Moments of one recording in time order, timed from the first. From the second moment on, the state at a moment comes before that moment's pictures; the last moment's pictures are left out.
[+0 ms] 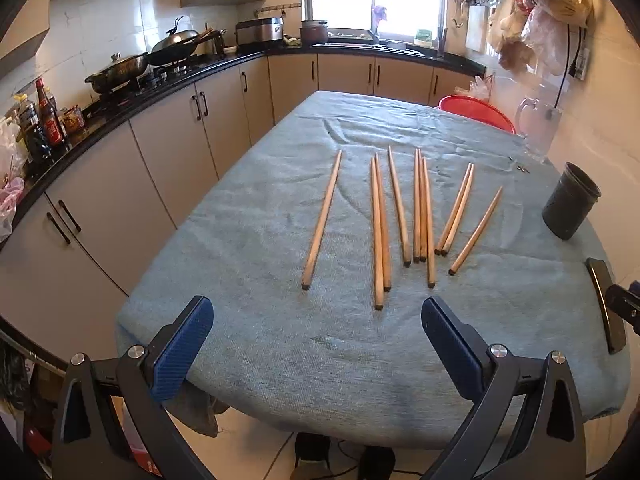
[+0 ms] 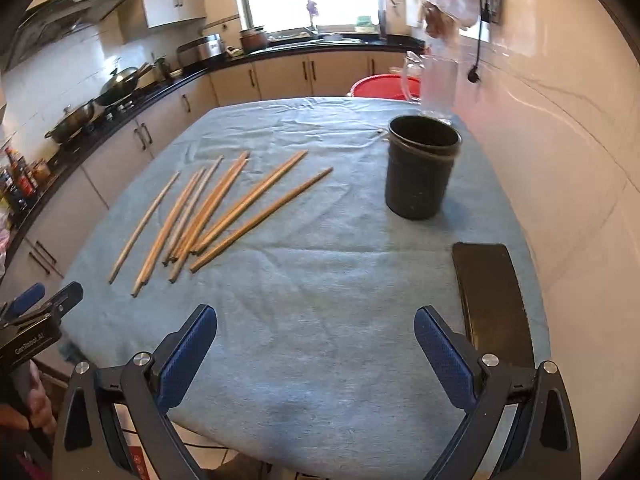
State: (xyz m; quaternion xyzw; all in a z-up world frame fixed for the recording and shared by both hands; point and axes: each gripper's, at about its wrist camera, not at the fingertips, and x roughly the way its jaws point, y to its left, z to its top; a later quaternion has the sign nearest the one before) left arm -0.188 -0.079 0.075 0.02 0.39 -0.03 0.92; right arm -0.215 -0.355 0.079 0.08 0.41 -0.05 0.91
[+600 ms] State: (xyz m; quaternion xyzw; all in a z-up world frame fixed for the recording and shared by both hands) left arm -0.200 -0.087 0.088 0.04 0.37 -0.04 0.93; right arm -0.214 -0.334 0.093 0.05 0.38 0.00 0.92
